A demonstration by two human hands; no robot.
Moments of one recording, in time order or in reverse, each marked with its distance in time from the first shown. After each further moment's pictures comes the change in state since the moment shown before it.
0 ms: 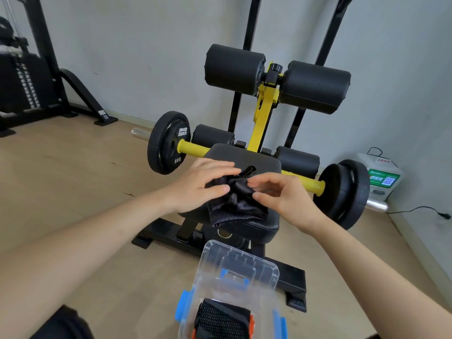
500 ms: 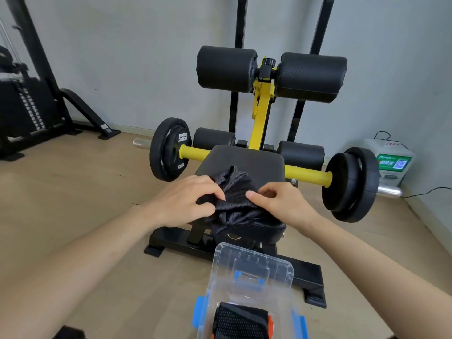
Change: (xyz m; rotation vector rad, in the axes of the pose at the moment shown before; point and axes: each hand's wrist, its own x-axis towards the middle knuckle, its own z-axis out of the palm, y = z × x) left_hand -0.012 -0.013 -0.011 0.276 -0.131 0.007; right_hand 0.003 0.011 0.017 -0.222 0.037 0.376
